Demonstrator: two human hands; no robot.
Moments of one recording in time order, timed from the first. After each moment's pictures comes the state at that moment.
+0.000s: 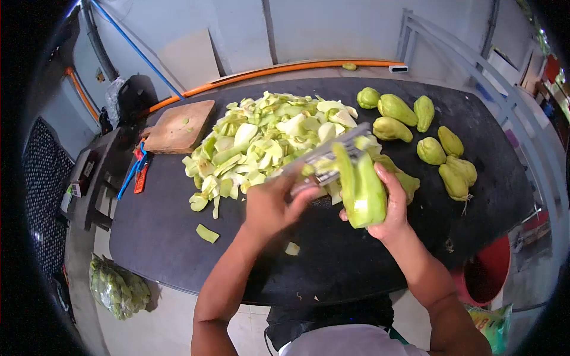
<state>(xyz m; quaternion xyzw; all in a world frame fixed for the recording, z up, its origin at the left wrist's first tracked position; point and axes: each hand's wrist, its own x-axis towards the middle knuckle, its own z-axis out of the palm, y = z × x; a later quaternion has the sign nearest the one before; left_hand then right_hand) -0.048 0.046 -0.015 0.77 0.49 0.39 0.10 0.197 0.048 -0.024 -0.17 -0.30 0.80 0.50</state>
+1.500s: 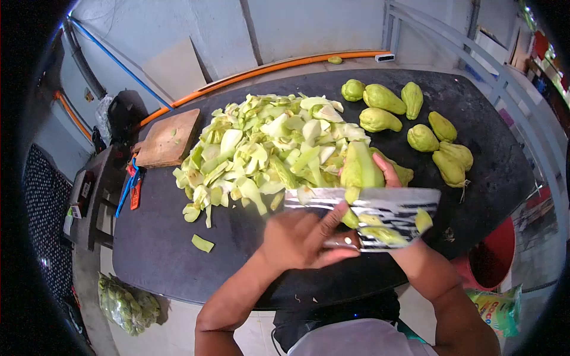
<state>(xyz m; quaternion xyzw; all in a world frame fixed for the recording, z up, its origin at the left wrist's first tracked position) -0.003 0.015 -0.006 0.88 0.24 0.39 -0.09 0.199 0.053 -0.032 -0.19 -0.16 0.77 0.58</state>
